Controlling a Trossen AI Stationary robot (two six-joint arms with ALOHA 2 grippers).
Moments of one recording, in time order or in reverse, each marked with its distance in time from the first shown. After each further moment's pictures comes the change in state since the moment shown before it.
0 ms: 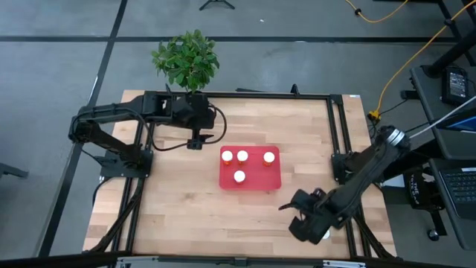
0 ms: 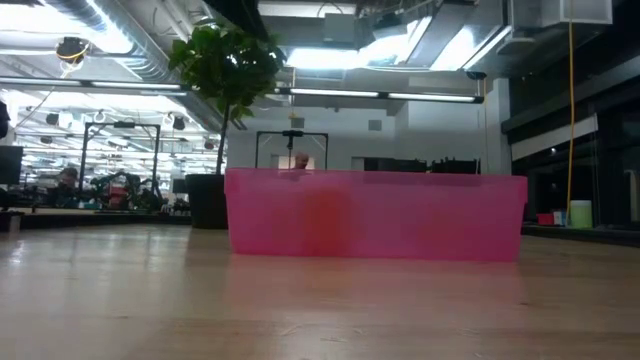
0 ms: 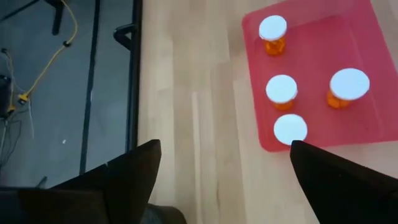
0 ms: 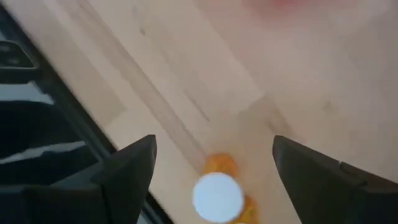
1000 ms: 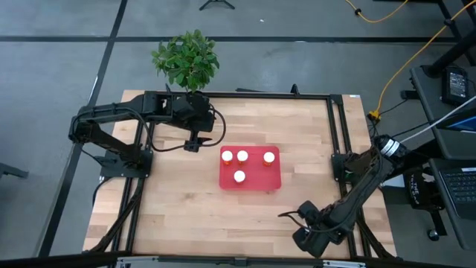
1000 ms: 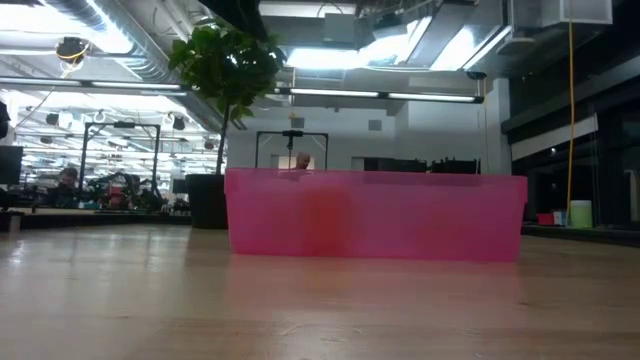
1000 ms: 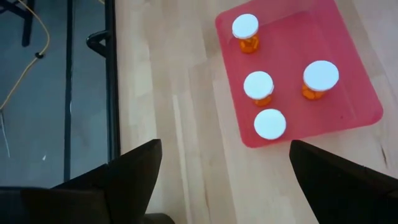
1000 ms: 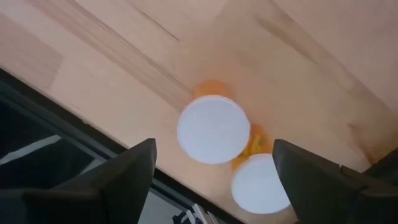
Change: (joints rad) left arm 0.011 0.001 0.000 -0.024 0.096 0.064; right arm 0.088 0.123 0.000 -0.007 -0.214 0.336
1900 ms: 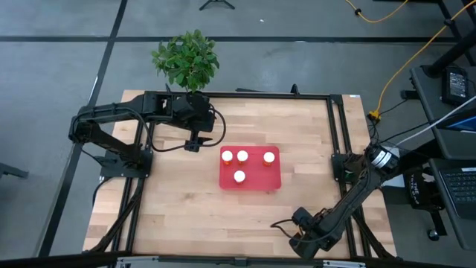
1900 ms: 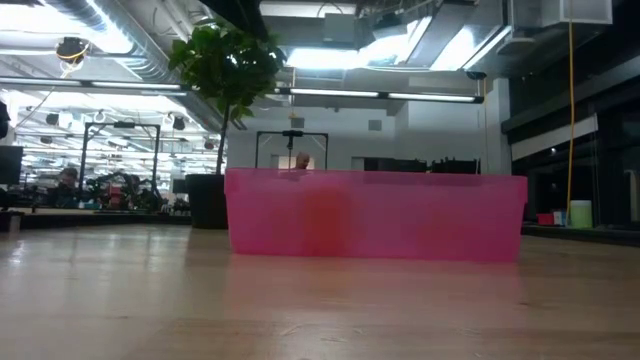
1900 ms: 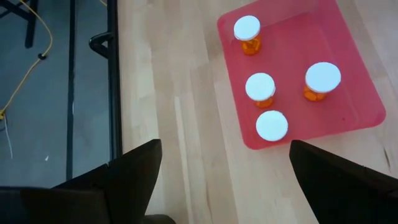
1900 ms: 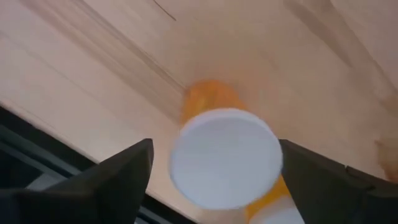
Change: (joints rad) left arm 0.000 0.000 0.000 0.008 -0.008 0.000; right arm -0.005 0.145 -0.002 0.064 -0.050 -0.083
